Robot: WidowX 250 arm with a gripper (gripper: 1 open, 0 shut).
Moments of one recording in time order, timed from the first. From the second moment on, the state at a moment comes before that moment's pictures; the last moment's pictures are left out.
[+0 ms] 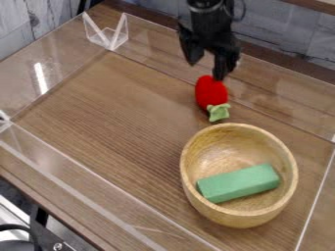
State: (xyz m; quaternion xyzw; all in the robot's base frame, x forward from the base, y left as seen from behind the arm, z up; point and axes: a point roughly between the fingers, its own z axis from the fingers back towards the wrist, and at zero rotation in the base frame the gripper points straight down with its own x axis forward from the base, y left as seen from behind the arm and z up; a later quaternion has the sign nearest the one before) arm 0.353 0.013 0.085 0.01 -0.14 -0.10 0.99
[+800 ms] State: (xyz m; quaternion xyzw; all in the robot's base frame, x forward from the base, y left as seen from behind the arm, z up) arm 0.349 0.019 0.077 0.02 -0.12 -0.02 0.99
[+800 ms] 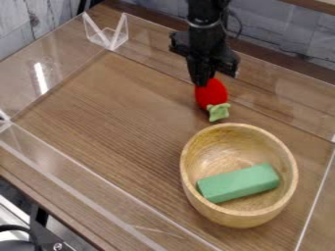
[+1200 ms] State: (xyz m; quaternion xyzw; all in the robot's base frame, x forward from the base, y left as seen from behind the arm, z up) arm 0.331 0.053 0.142 0.02 -0.17 -0.01 0.98
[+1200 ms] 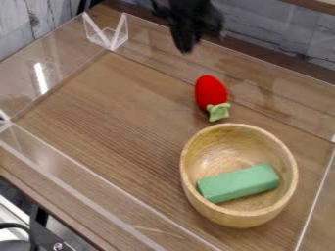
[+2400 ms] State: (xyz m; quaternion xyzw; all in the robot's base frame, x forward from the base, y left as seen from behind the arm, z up) arm 0.355 0.013 0.060 0.02 -0.08 0.00 1.00
